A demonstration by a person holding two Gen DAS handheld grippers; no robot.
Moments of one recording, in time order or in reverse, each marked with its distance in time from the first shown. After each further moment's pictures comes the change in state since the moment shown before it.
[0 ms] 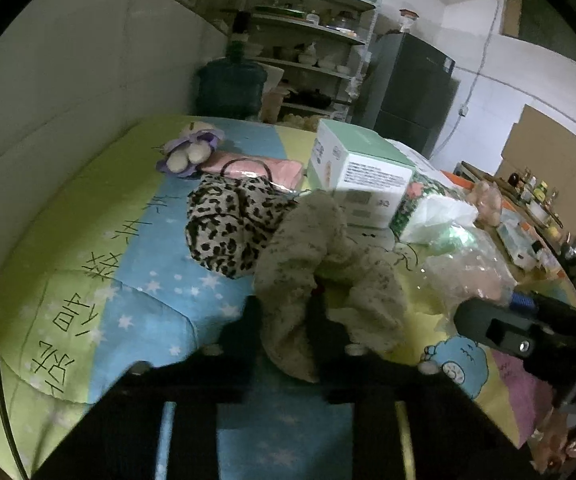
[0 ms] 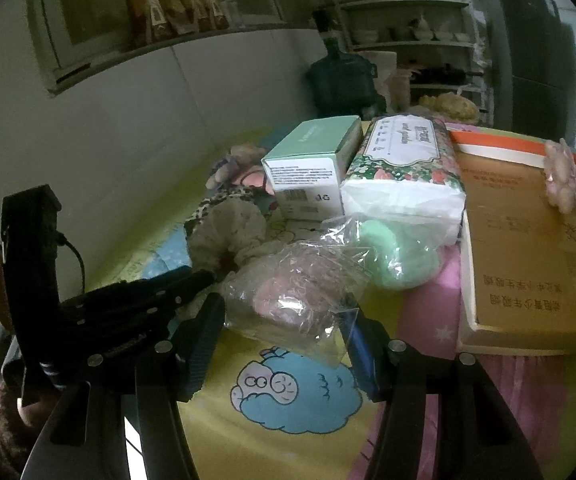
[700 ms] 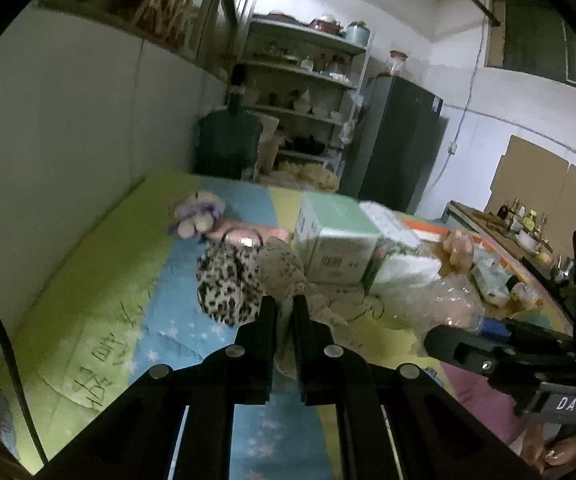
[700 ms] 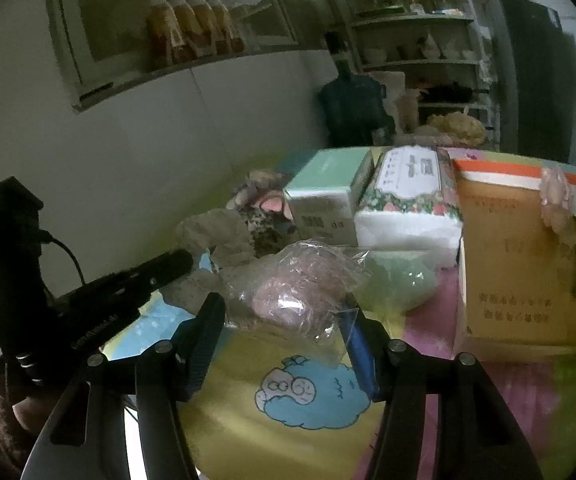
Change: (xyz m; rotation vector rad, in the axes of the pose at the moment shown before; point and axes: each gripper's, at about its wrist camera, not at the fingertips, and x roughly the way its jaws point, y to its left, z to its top) left arm -0.057 -0.009 0.016 0.003 -0.188 -0.010; right arm -0.024 0.015 0.007 -0.021 -0.075 0.032
